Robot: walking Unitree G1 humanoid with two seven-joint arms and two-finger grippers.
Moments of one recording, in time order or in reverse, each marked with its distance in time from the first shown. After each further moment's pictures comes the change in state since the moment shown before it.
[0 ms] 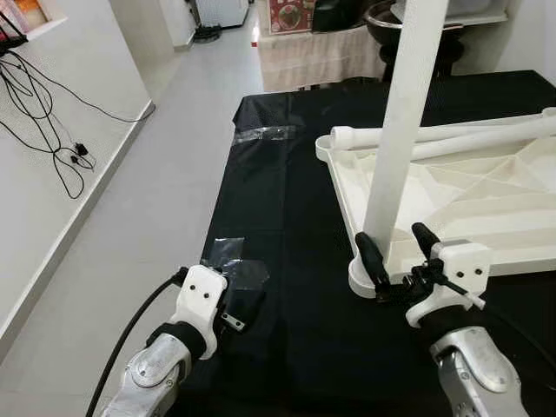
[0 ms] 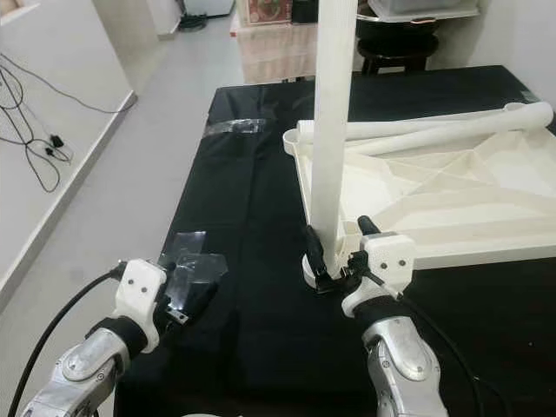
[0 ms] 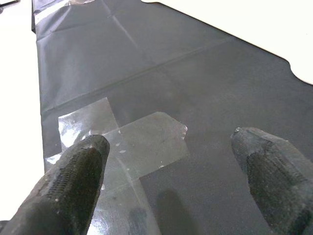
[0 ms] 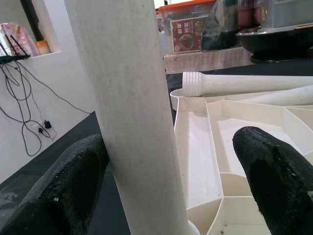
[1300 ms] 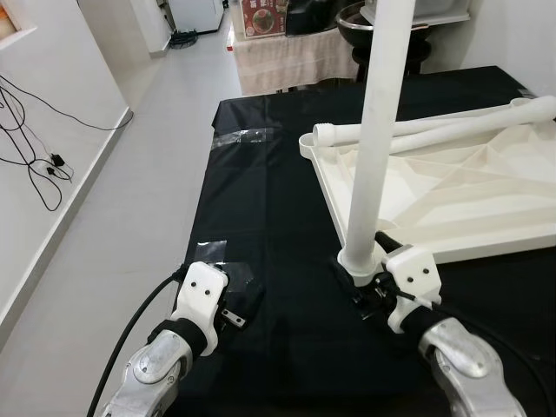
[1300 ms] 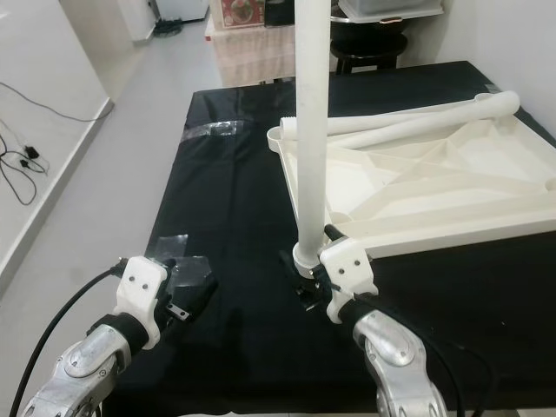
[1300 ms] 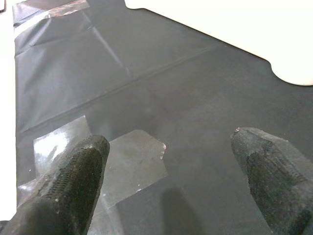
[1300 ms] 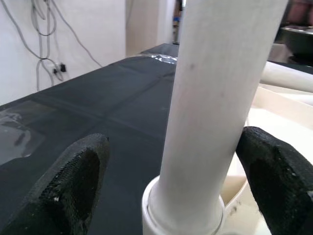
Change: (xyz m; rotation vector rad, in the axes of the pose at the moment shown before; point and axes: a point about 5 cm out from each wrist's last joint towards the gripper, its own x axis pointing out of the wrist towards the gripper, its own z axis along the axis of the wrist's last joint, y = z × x) left arm 0.002 0.000 0.001 0.004 -0.004 0.009; right arm 0.019 0.003 -0.020 -0.253 0.127 0.236
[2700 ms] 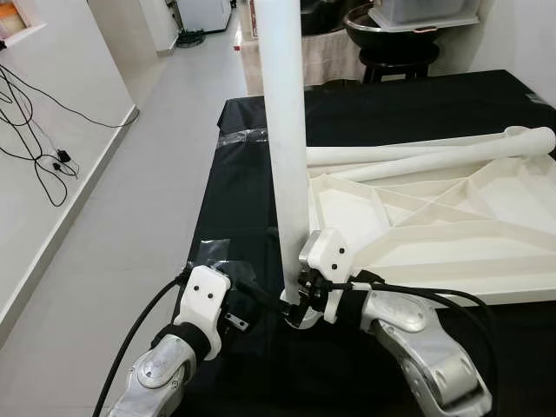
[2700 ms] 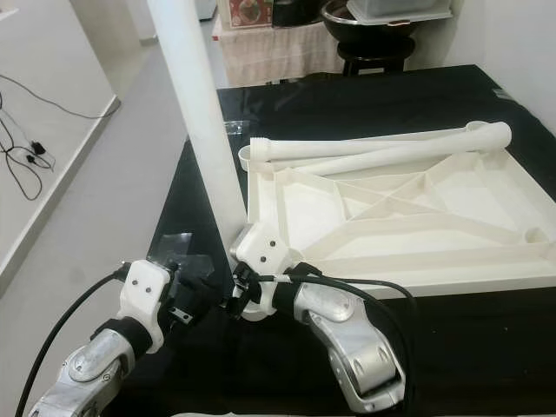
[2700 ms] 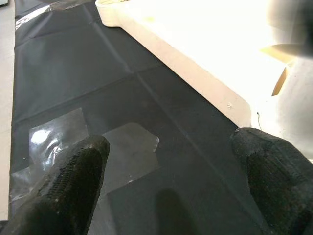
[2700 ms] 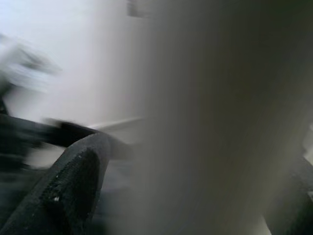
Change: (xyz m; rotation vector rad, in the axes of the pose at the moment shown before) left arm -0.001 -0.005 -0.003 -0.022 0.010 0.004; right arm 0.048 0.058 0.034 0.015 -0.059 0.472
